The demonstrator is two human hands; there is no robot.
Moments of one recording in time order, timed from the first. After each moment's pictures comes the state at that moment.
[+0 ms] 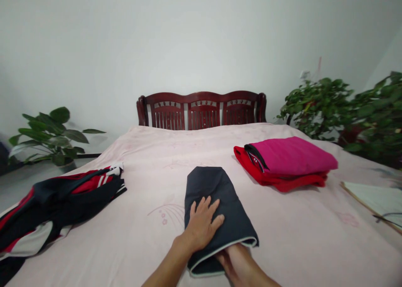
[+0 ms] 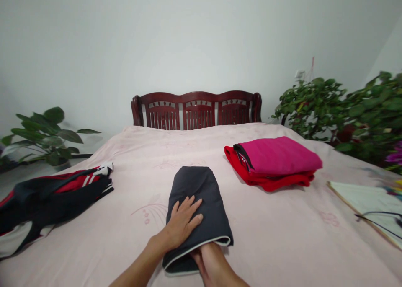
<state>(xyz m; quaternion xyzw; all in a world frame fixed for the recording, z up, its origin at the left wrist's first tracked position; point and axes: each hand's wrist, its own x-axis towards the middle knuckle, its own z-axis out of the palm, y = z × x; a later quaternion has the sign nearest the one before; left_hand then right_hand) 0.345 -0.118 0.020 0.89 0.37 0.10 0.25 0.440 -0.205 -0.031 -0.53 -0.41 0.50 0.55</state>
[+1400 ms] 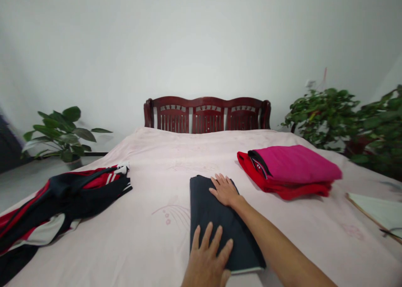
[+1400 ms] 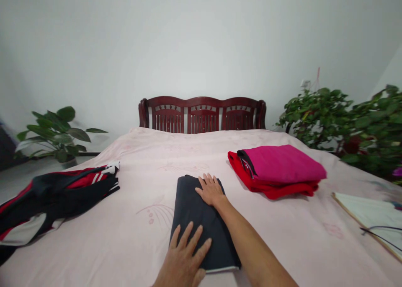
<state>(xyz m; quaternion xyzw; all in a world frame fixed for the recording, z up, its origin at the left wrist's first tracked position) 0.317 -0.175 -0.052 0.95 0.26 0.16 0.00 0.539 -0.041 -0.010 -0.69 -0.72 -0.02 0.08</state>
